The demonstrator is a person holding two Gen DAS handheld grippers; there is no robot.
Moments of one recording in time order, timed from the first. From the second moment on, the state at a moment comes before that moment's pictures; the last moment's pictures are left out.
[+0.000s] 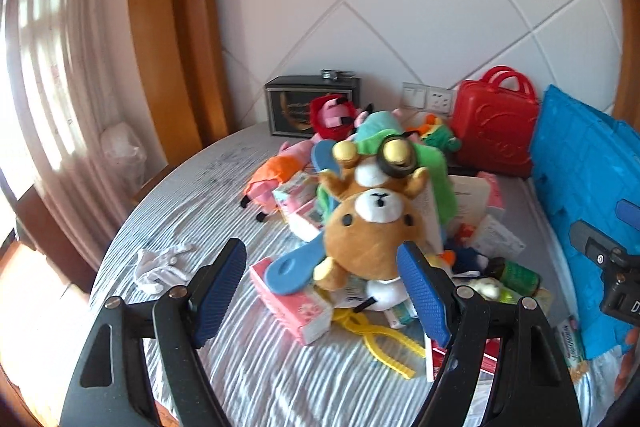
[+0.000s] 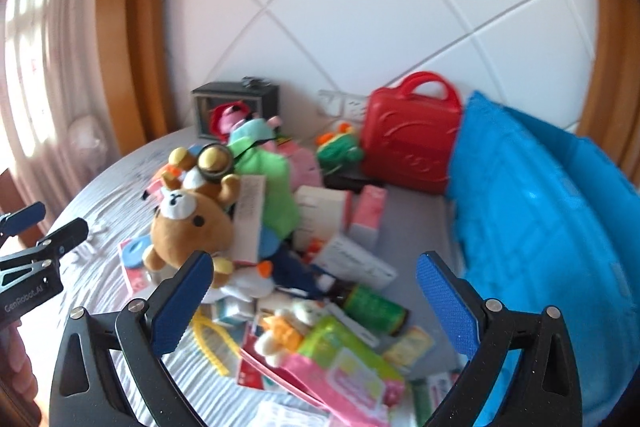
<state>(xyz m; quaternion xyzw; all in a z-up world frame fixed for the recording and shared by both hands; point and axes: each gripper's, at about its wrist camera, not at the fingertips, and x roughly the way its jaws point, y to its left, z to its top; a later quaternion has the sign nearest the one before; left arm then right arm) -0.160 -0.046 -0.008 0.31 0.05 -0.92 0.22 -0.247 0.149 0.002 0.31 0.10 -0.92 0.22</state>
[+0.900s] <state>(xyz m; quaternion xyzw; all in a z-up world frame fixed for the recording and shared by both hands) -0.266 -0.206 -0.122 0.44 -0.04 -0.89 0.04 -0.255 0.025 -0.075 0.43 -0.01 -0.90 0.07</state>
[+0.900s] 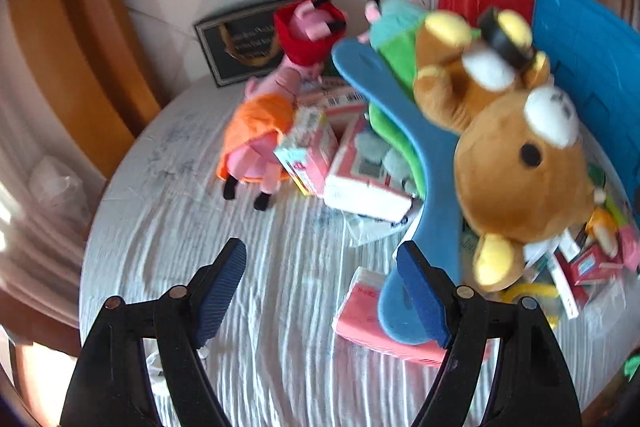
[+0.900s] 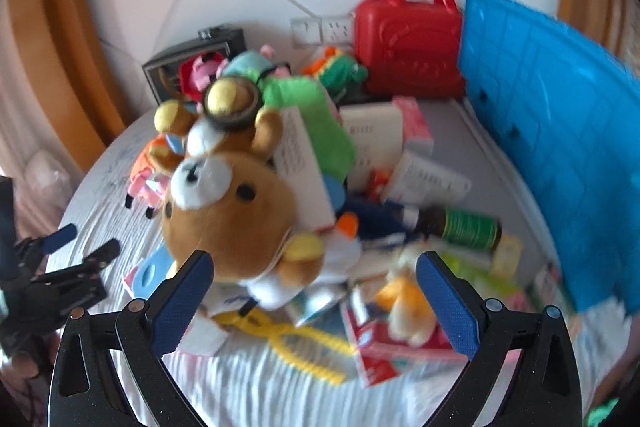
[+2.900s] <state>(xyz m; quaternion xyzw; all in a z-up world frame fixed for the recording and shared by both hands) -0.337 -0.151 -0.089 0.41 -0.03 -0.90 -0.15 -0.323 0.023 -0.062 0.43 -0.07 -0.90 0.05</state>
